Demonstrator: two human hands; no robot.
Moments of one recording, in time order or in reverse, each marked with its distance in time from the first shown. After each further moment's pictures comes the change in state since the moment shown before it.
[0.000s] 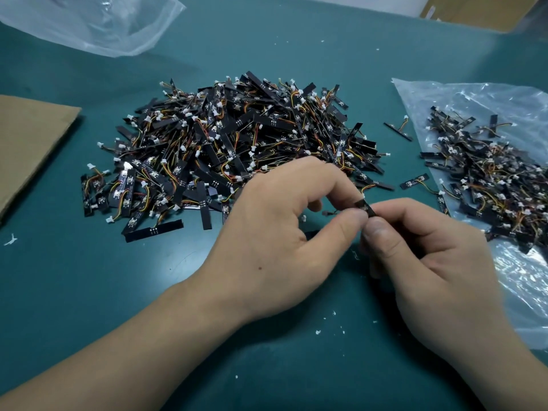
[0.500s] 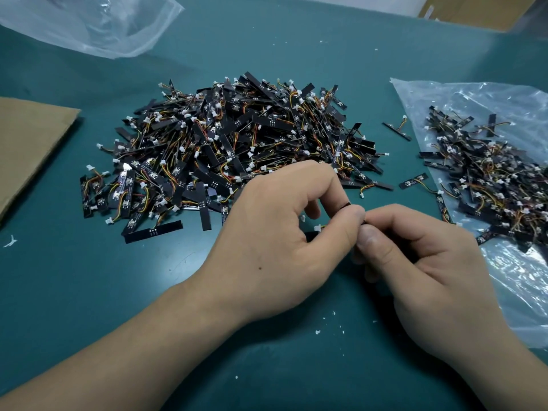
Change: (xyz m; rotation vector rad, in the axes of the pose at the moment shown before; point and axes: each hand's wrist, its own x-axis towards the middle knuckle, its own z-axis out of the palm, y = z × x) left_hand -0.001 0.003 0.001 0.008 0.016 -0.055; right_hand 0.001 -0.001 0.000 0.001 -0.063 -0.006
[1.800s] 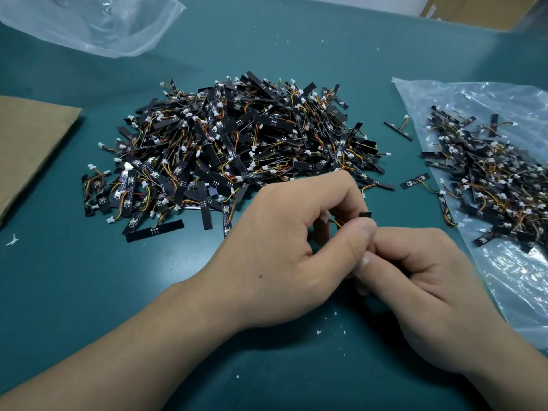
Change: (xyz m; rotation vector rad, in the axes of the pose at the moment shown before) left_hand -0.001 0.001 -0.002 -0.088 -0.133 0.066; right_hand 0.002 0.000 -0.004 0.003 -0.224 -0.085
